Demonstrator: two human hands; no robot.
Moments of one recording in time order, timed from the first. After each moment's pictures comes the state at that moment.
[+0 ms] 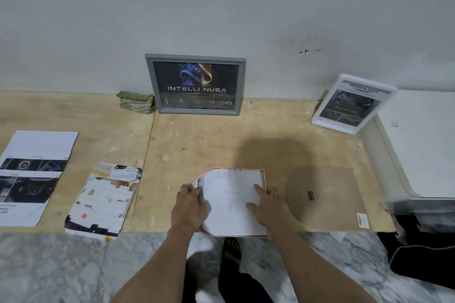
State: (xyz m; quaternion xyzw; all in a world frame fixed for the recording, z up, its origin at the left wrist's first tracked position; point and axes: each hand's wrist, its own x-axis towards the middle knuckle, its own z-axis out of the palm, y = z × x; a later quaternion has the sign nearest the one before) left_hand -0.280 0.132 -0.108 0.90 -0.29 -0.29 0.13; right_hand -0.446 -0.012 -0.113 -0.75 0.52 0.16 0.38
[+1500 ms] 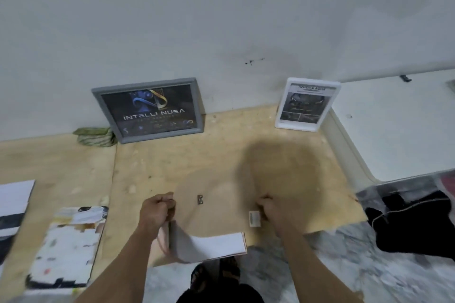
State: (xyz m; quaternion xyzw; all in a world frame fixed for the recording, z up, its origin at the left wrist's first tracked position) left_hand -0.247 0.080 -0.099 0.81 -0.01 -0.41 0.43; right_hand -0.512 -0.083 -0.129 -0.46 0.66 -0.04 0.60
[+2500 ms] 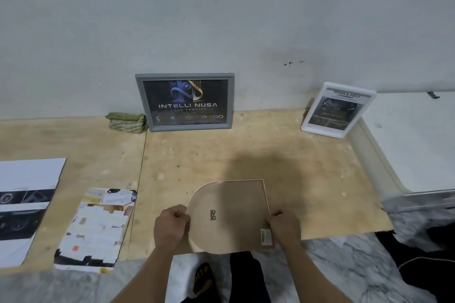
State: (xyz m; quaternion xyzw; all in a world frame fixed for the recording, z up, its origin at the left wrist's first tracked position) left_hand -0.240 0.155 -0.116 0.88 -0.08 -0.34 0.32; right_hand -0.470 -0.008 -0.124 -0.58 0.71 0.00 0.39
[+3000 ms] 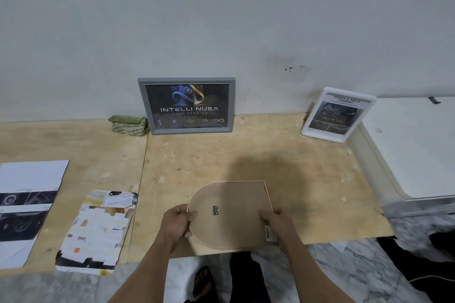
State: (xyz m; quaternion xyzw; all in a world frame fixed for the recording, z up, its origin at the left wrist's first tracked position) left_hand -0.239 0.142 -0.102 0.76 0.01 -0.48 0.44; right_hand -0.466 -0.016 -0.129 -0.45 0.67 -0.09 0.58
